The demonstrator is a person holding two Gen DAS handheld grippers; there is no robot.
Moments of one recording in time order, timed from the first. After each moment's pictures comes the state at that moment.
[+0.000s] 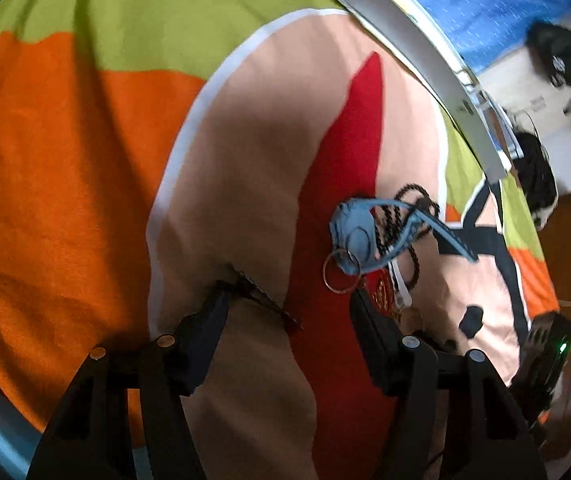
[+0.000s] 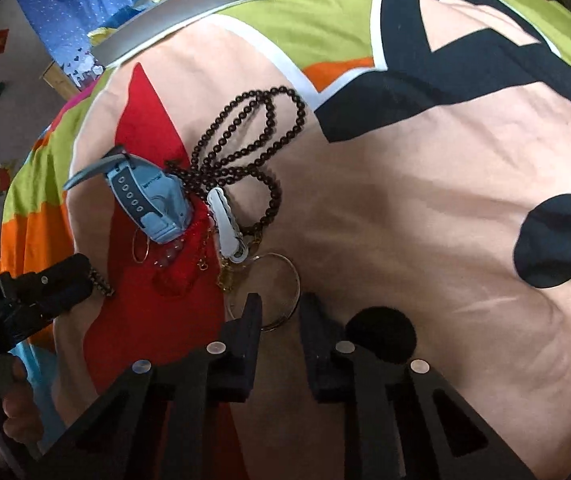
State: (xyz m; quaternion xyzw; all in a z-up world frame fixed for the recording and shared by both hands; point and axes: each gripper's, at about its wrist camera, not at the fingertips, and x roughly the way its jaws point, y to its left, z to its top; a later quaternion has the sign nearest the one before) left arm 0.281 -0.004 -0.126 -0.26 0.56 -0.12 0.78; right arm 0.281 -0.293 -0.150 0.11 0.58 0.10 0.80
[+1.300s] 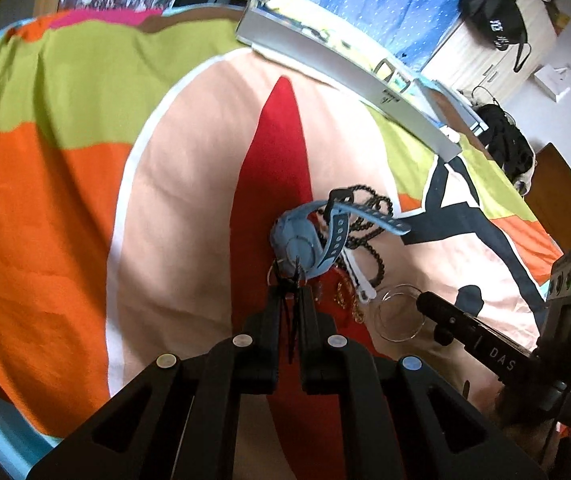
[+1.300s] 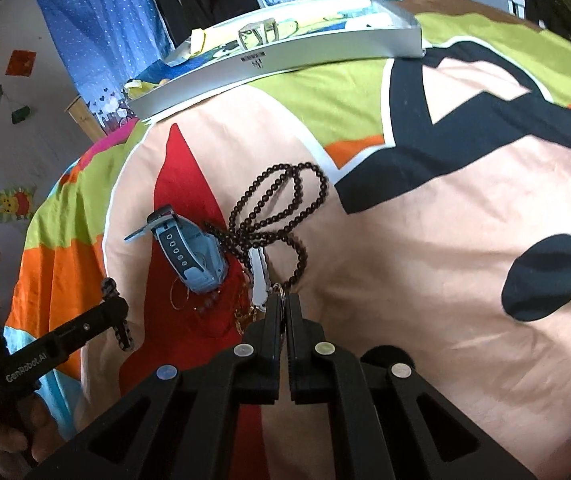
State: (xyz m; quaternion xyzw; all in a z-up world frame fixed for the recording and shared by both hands) left arm 0.253 -0.045 -0.096 -0.16 0.46 -0.16 0.86; right arm 0.277 -0.292 -0.116 0.12 0.49 0.12 0.86
